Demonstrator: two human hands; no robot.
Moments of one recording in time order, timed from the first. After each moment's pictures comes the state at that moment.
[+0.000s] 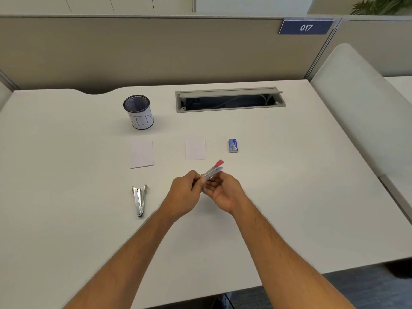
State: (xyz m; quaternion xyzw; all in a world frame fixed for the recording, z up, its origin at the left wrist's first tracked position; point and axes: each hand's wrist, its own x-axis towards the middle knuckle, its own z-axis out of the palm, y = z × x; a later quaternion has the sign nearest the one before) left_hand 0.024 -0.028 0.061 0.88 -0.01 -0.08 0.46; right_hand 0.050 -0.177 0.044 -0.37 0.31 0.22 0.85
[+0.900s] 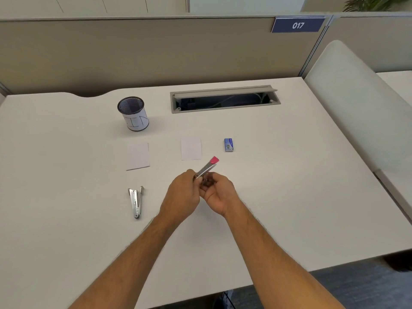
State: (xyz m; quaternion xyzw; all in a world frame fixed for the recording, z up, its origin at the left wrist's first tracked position) left_hand 0.020 -0.039 0.059 0.93 -0.05 0.00 0.36; right_hand 0.041 -0.167 0.047 -0.29 0.28 0.21 0.89
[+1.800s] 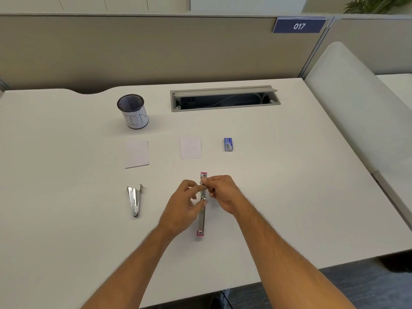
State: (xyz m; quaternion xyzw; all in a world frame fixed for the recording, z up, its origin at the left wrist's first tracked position) left_hand -0.006 -0.030 0.022 0.87 -0.11 -0.02 0.49; right_hand 0.048 -0.192 0.021 -0.65 0.19 0.21 0.70
